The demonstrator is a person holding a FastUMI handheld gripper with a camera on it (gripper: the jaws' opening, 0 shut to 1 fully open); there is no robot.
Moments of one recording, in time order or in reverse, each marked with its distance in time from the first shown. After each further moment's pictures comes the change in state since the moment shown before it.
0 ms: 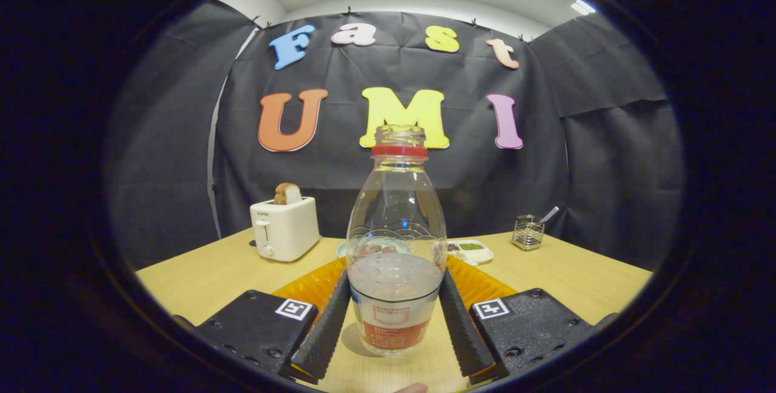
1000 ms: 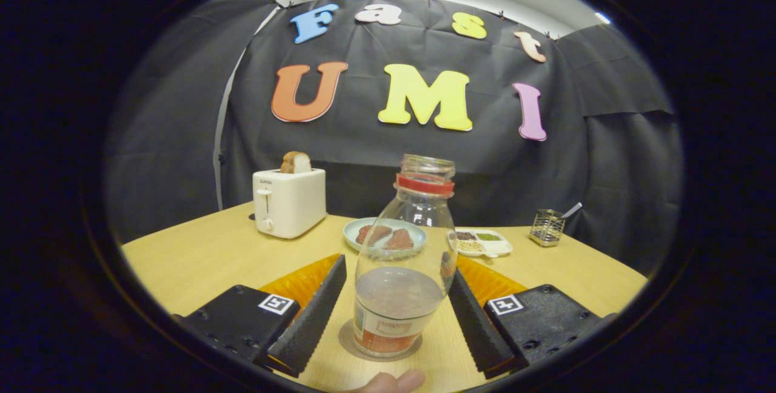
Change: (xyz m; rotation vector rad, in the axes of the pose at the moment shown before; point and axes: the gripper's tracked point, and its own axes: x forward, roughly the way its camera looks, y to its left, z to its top) arm 0.027 0.026 -0.036 -0.073 0.081 0.068
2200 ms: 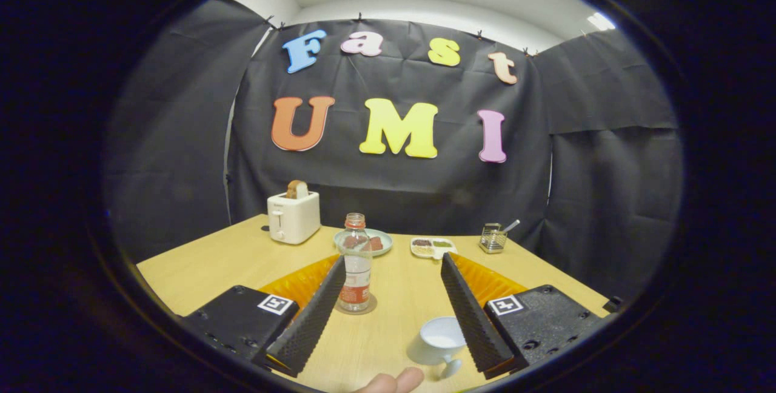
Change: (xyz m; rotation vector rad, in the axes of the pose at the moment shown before) arm -0.190 -0.058 0.061 0.033 -0.041 -0.050
